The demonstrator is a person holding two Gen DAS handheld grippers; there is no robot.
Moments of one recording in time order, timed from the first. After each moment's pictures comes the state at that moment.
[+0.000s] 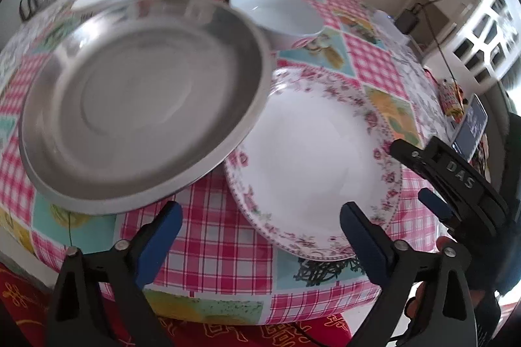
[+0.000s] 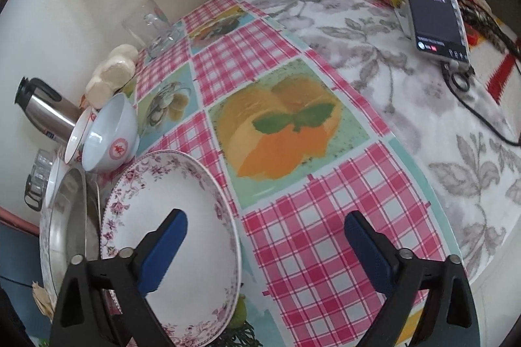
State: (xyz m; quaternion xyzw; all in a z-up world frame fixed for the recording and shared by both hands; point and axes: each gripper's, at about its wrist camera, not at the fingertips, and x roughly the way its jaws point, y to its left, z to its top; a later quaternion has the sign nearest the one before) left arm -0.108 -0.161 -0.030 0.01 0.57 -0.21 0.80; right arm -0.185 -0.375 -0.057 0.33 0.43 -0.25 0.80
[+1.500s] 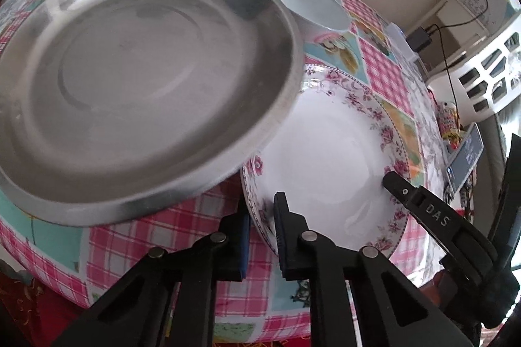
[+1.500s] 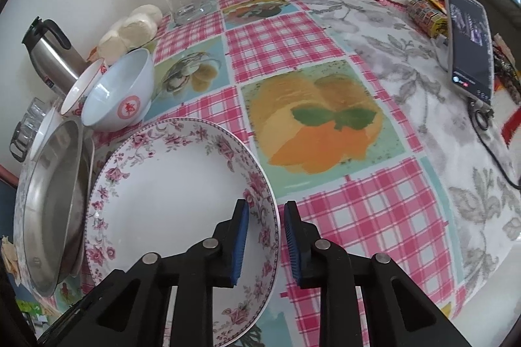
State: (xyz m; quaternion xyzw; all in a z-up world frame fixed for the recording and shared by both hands) left arm -0.095 -0.156 -0.057 -0.06 0.59 -0.21 0.78; right arm -0.163 -0.351 -0.064 0.25 0.47 -0.24 0.81
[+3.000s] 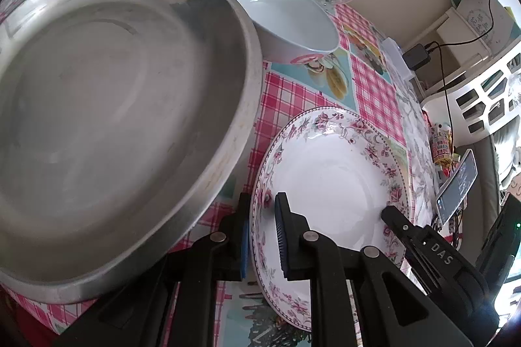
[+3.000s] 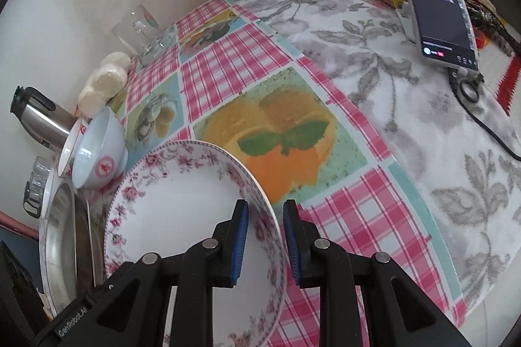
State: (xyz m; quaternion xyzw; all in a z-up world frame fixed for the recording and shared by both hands) left arm -0.063 -0.192 -0.064 -0.10 0.58 -0.22 0.78; right arm -0.176 -0.398 -0.072 0.34 0.42 -0.25 0.80
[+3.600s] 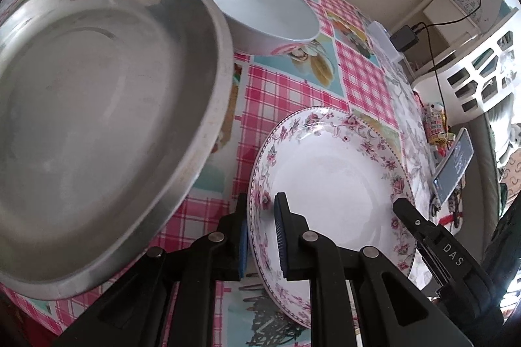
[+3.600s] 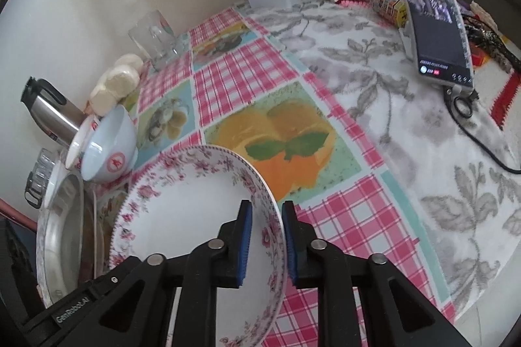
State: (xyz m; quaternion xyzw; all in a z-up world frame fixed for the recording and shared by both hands) left arm -0.066 -0.197 -0.058 -0.07 0.58 -0.25 0.77; right arm -0.194 -0.397 -0.054 0.32 0.39 -0.25 0.82
